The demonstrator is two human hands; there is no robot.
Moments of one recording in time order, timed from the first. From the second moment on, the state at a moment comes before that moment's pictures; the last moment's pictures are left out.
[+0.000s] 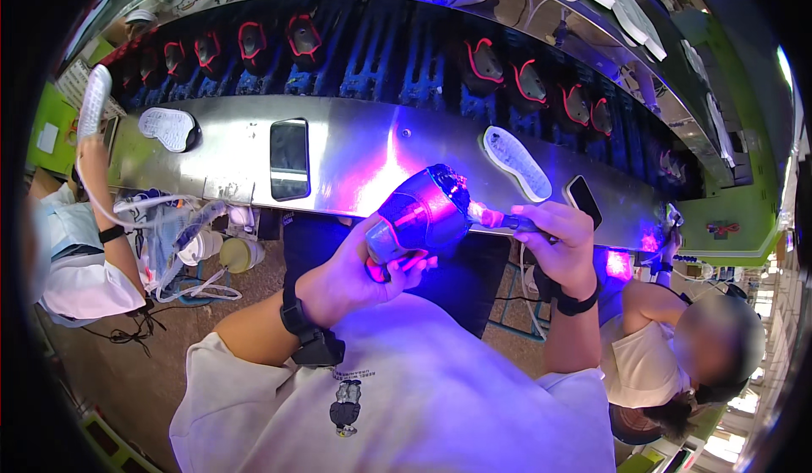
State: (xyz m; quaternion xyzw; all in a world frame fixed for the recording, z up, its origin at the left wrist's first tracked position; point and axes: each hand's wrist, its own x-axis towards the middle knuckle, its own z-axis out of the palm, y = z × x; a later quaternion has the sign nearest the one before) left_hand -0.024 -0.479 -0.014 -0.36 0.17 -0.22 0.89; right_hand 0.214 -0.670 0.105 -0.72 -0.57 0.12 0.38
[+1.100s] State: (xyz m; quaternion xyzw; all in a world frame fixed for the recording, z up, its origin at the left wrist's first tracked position) left_hand 0.051 -0.431 0.042 -0.93 -0.03 -0.30 -0.22; right_hand 0.203 -0.747 0.073 -0.80 -0.25 0.21 0.50
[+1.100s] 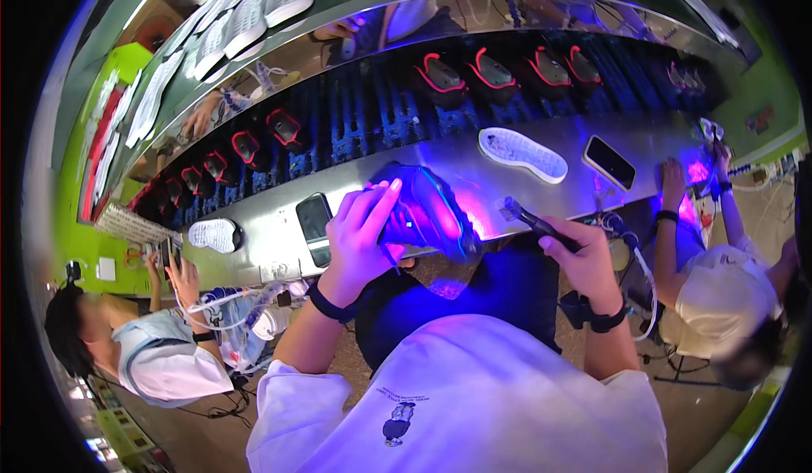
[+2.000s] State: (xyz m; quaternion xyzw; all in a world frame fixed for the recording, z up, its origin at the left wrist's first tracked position) left_hand 0.085 -0.444 0.058 -0.93 0.17 -0.31 0.03; right_hand 0.224 -0.777 0.061 -0.73 -0.39 0.21 0.52
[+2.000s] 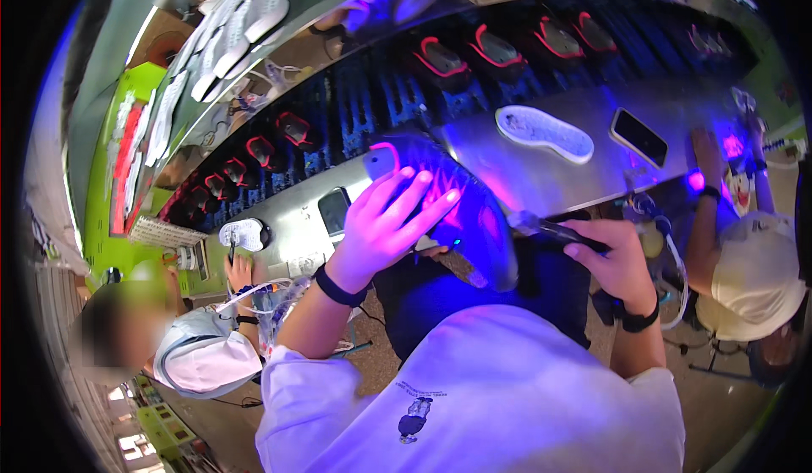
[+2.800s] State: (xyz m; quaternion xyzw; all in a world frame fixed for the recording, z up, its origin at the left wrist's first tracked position) left_hand 0.317 -0.114 -0.113 -0.93 -0.33 -0.09 -0.14; right_hand 0.262 -0.792 -0.027 -0.77 -0.04 0.25 0.59
